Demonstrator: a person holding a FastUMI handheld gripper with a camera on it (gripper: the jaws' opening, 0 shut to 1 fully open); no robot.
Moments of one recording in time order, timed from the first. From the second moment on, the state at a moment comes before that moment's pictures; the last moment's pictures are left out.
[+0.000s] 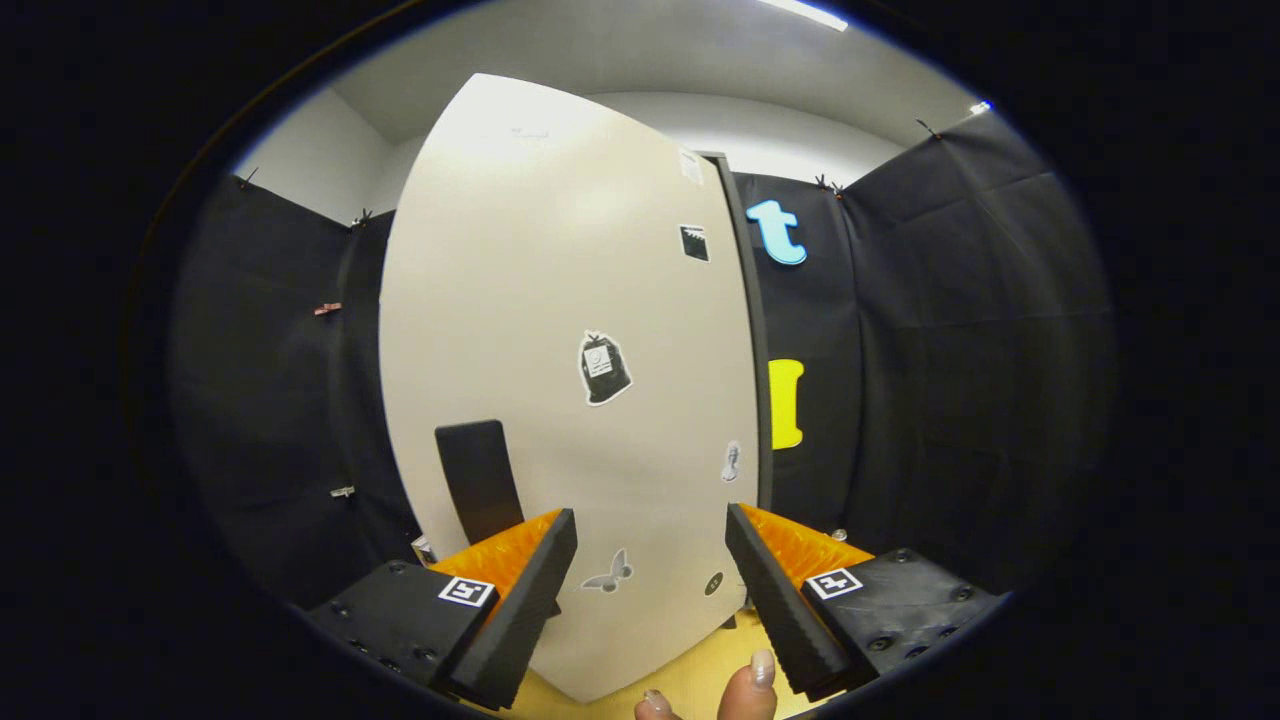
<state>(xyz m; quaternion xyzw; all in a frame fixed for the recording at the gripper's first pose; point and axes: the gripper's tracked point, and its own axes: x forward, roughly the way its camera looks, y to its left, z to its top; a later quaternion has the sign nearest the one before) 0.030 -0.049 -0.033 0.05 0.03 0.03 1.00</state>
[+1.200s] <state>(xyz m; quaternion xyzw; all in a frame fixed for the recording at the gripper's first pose) -0.005 -0.032 -0.032 0.01 0.01 0.06 1.00</state>
